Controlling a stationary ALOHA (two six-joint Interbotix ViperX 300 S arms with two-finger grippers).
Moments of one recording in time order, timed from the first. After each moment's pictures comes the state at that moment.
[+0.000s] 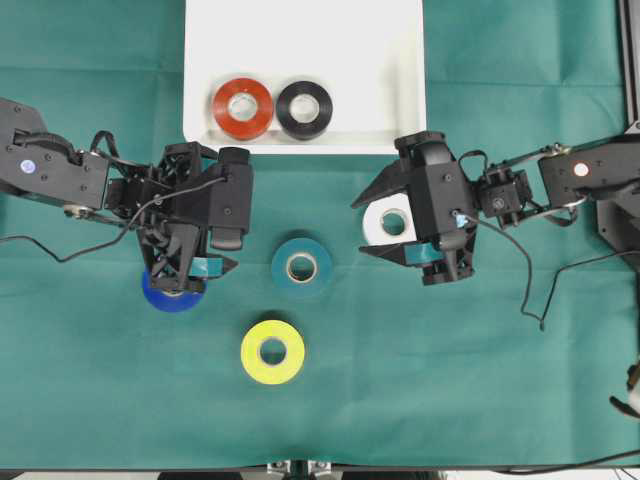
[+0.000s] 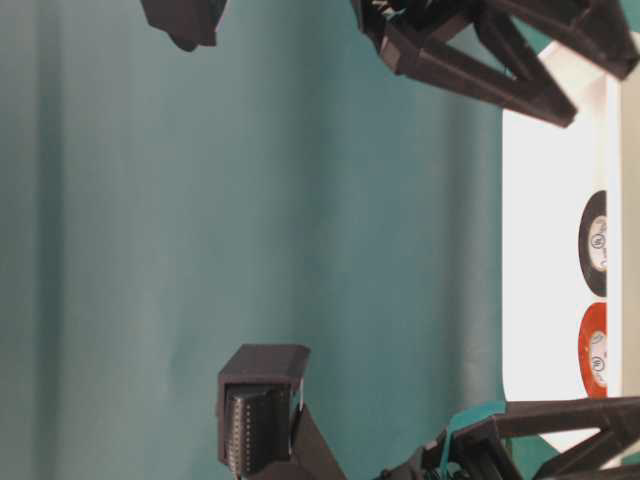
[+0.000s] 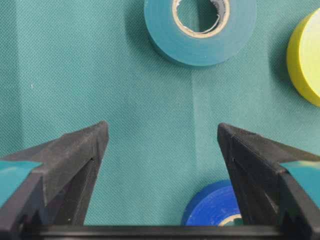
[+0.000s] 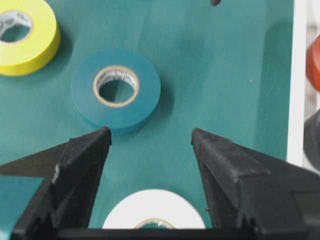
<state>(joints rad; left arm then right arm) -0.13 -0.02 0.69 -0.02 0.27 -0.05 0.10 -0.15 0.87 -0.37 -0.12 0.42</state>
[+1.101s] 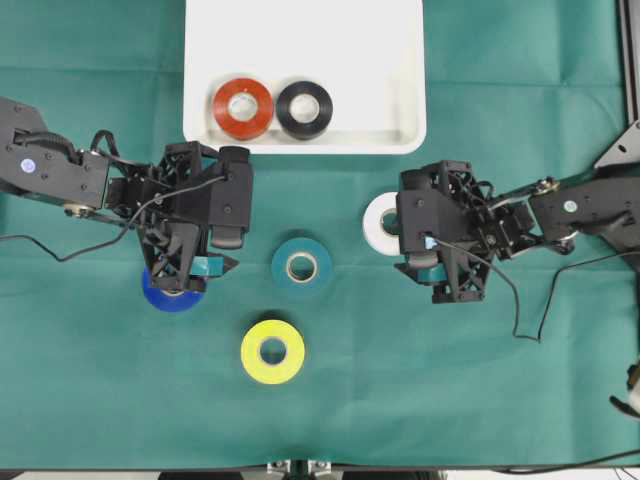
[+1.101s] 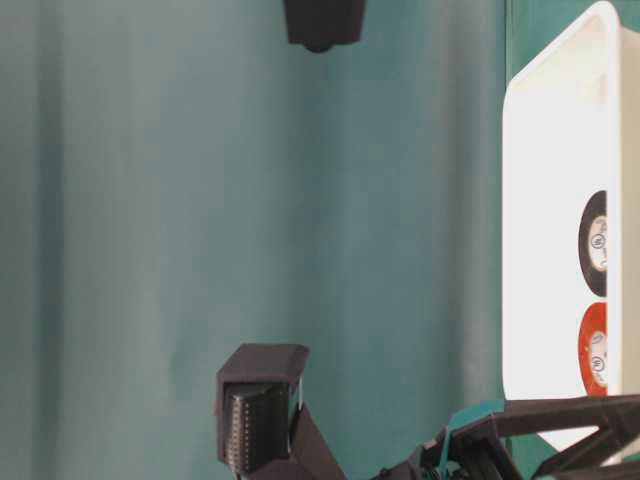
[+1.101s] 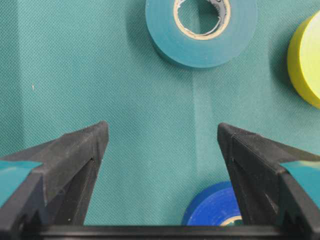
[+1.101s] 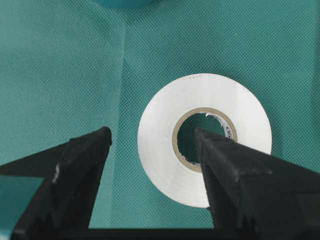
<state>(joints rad) -0.12 -0.02 0.69 -0.02 0.27 -0.05 0.21 -0.07 0.86 -0.37 0.17 0.66</state>
